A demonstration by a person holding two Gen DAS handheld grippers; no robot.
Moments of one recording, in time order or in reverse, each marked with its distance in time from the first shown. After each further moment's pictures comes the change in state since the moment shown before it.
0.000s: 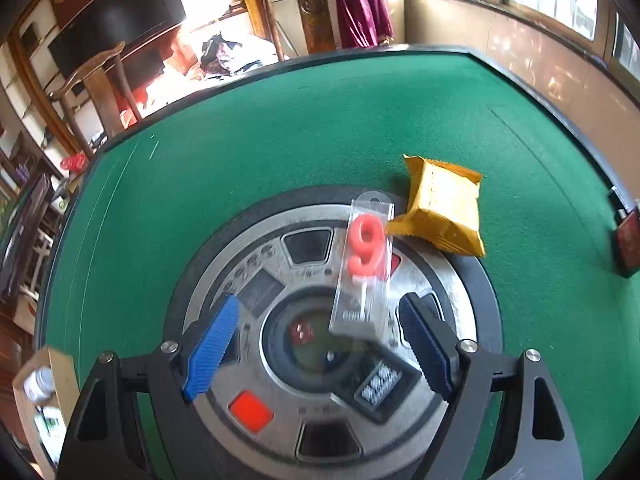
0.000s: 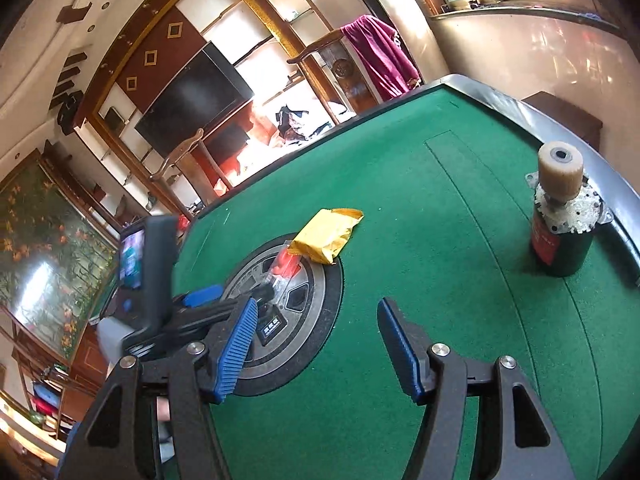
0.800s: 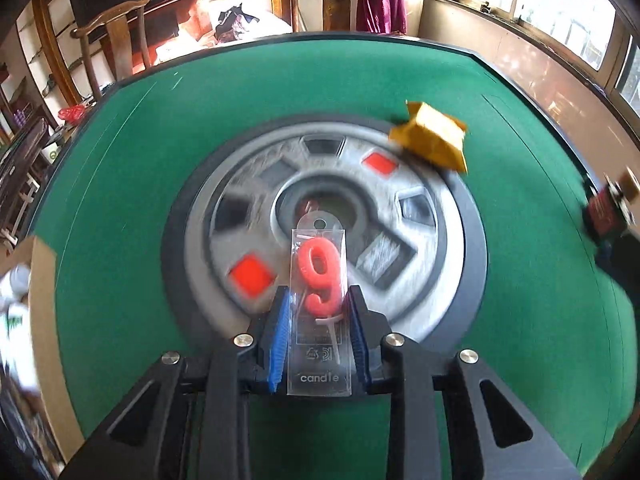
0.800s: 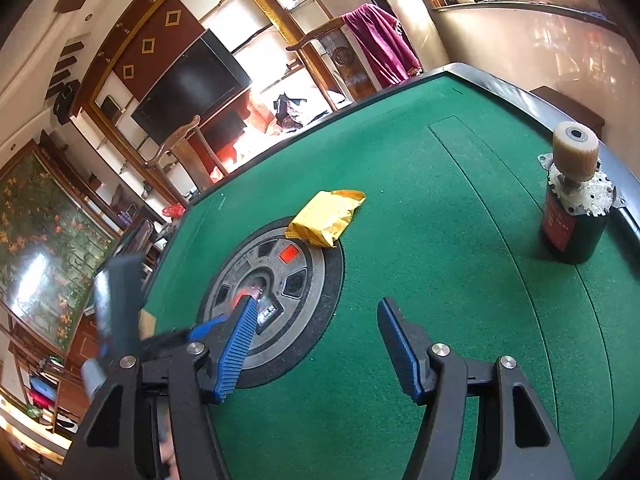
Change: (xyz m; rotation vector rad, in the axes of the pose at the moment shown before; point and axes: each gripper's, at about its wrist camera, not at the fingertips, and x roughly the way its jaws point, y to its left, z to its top) left arm -0.045 0.031 -0.089 -0.152 0.031 -0.098; right arm 0.016 0.003 -0.011 -0.022 0.036 -0.034
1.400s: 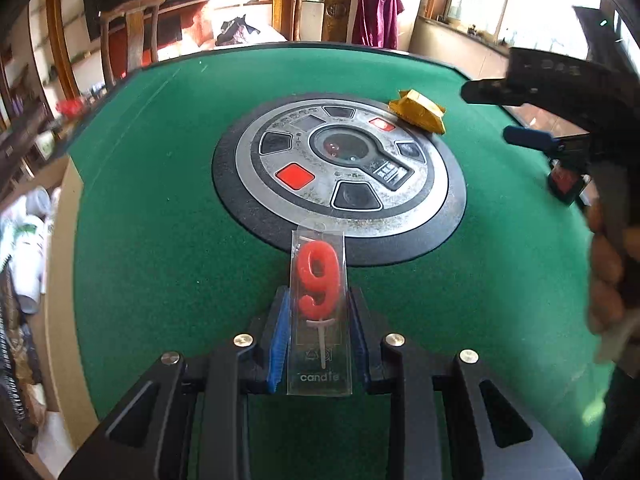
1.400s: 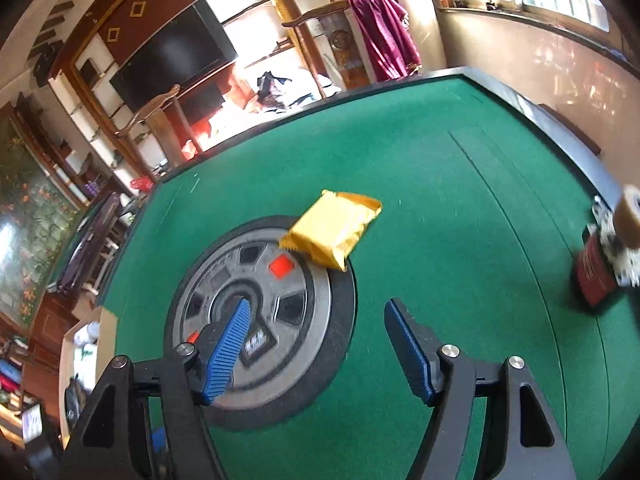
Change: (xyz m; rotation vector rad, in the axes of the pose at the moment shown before) left arm -0.033 0.035 -0.064 -0.055 -0.068 -0.119; right arm 0.058 0.037 0.032 -0.075 0.060 -0.154
